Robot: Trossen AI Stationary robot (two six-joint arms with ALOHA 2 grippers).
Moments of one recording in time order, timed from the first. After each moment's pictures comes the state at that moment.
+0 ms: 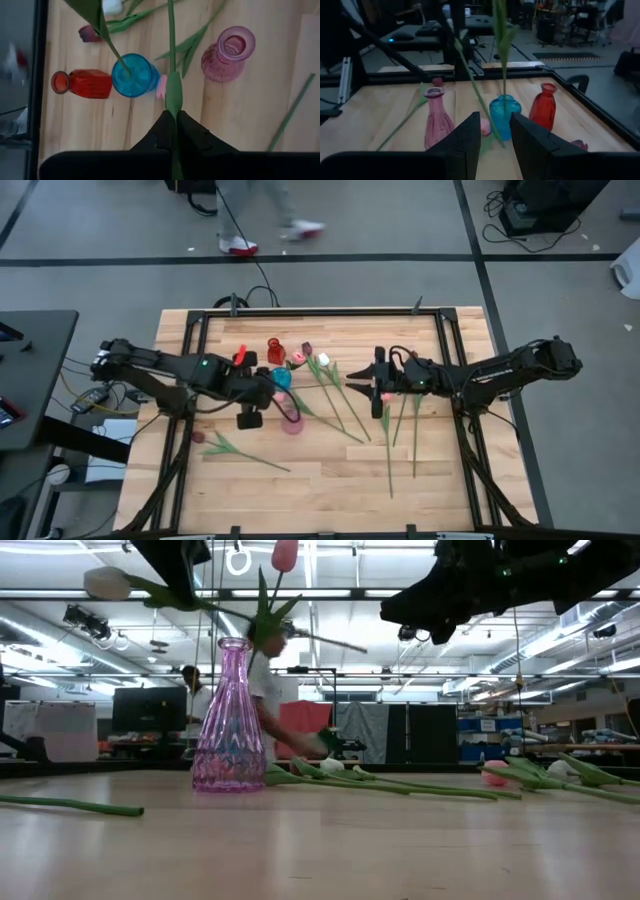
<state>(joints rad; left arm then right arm) -0.22 1.39 1.41 -1.28 -0.35 -0.24 0.01 1.21 0.51 0.55 0.14 0.02</state>
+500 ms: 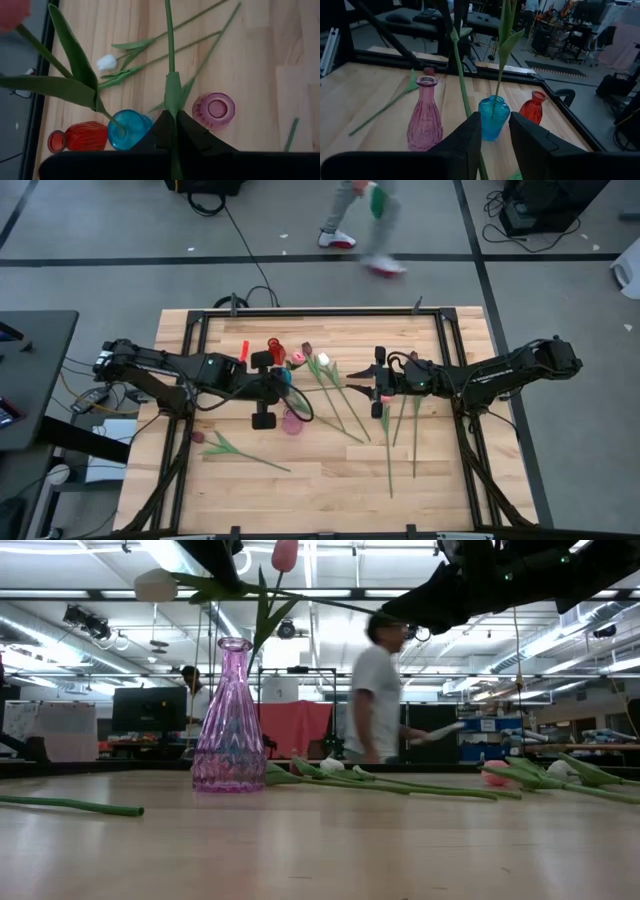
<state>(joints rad) -0.20 1.41 1.41 -1.04 -0.34 -0.11 0.02 1.21 0.51 0.55 0.17 -0.16</state>
